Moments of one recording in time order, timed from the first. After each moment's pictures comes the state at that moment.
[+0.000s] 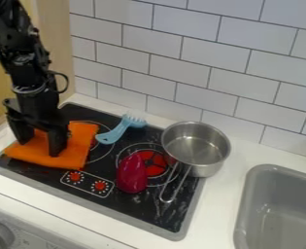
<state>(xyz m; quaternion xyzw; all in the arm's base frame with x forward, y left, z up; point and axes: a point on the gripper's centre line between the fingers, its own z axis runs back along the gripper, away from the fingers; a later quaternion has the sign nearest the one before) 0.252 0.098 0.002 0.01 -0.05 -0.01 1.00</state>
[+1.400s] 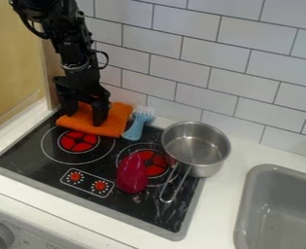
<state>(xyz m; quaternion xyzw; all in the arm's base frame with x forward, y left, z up) 0.339 0.087 0.004 -0.01 -0.08 -0.03 1.00</state>
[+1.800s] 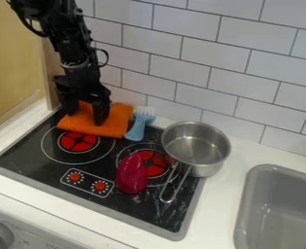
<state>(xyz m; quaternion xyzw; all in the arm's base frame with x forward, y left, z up) 0.334 0.081 0.016 -0.02 -0.09 -0.03 1.00</state>
